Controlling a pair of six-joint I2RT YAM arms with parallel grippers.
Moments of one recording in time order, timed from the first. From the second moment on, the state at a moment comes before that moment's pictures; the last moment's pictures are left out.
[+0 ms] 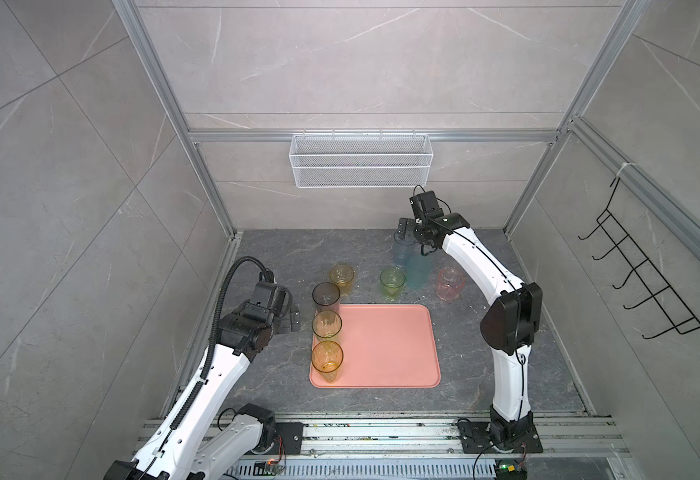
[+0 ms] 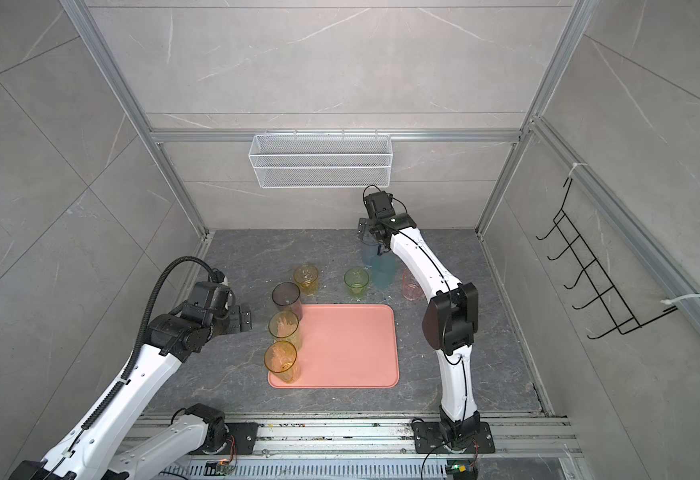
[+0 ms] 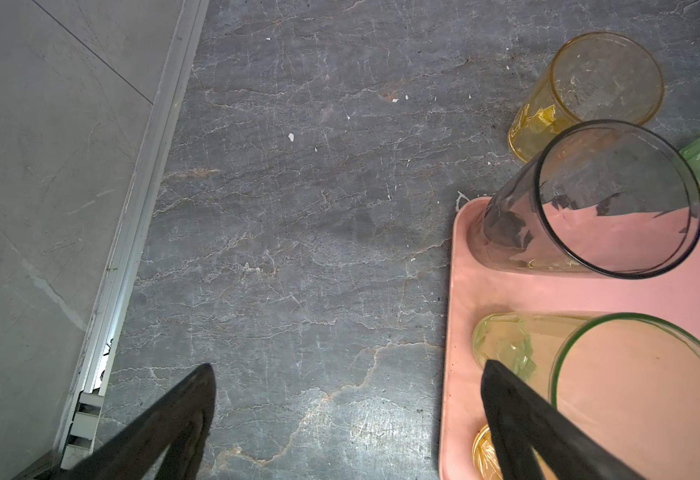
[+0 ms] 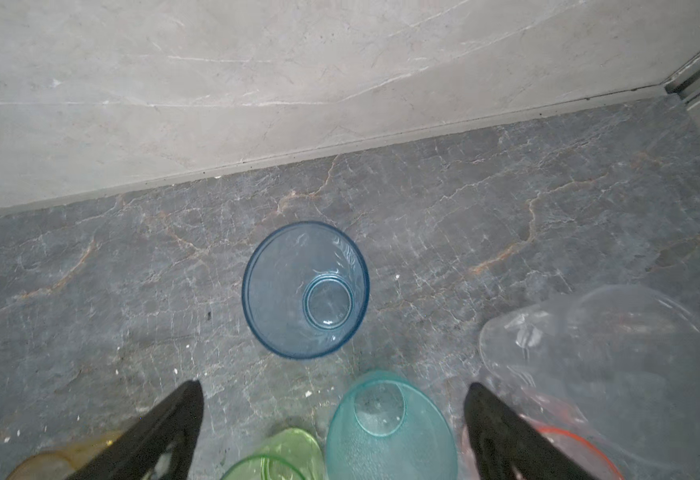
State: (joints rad) left arm -0.35 0.95 0.97 -0.96 -0.32 -0.32; right arm 0.39 2.15 2.17 -0.84 0.27 0.44
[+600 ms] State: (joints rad) left arm -0.33 0.95 0.97 -0.96 -0.32 -0.32; right arm 0.35 2.37 2.40 -0.92 0.26 0.50
